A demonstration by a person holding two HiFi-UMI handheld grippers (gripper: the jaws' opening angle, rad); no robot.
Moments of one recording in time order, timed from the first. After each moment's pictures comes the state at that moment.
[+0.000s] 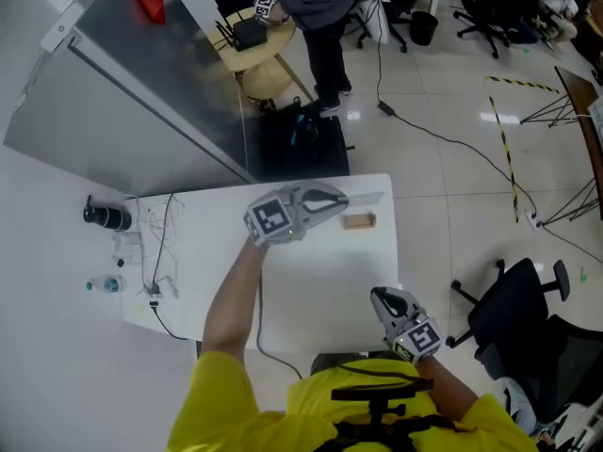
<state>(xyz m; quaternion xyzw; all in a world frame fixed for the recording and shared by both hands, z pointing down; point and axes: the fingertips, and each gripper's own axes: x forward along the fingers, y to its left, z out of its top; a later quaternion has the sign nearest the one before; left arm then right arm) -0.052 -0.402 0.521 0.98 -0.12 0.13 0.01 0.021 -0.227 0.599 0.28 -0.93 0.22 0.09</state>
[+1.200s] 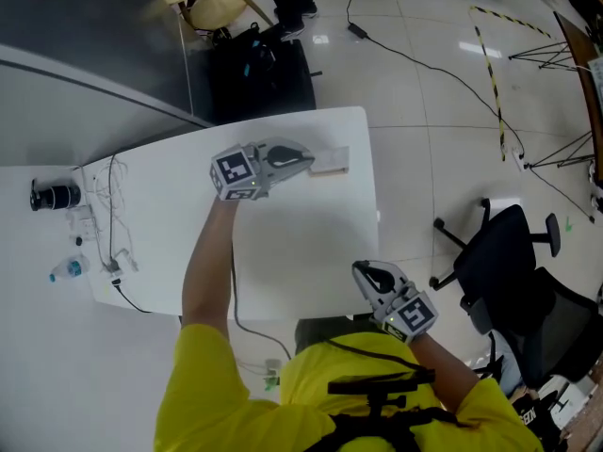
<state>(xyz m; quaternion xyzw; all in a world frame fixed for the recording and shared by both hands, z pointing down) -0.055 -0.416 0.690 0.98 -0.08 0.11 0.14 0.037 -0.214 0.664 0.26 -0.91 0.29 0.13</state>
